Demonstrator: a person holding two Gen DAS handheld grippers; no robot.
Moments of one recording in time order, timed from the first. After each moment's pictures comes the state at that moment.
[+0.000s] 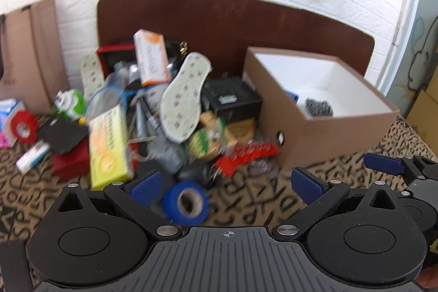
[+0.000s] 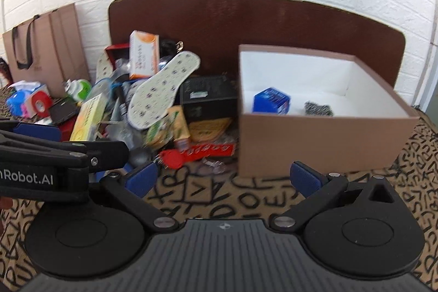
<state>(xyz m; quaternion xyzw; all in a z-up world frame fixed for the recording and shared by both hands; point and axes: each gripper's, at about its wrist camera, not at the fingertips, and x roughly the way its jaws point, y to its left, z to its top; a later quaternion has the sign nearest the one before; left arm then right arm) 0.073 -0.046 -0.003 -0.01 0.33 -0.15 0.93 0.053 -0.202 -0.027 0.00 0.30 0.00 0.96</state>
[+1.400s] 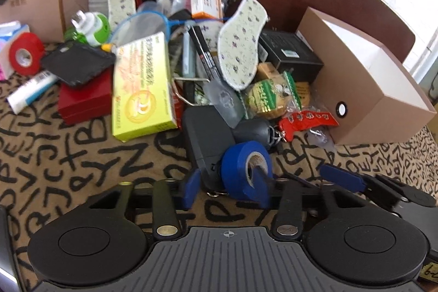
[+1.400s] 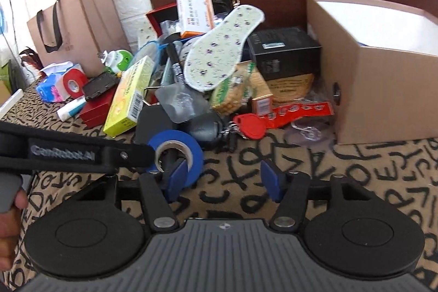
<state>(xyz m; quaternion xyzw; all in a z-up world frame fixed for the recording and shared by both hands) 0.130 0.015 -0.070 -0.08 0.42 -0.14 0.89 0.099 -0.155 -0.091 0.05 0.34 0.10 0.93</state>
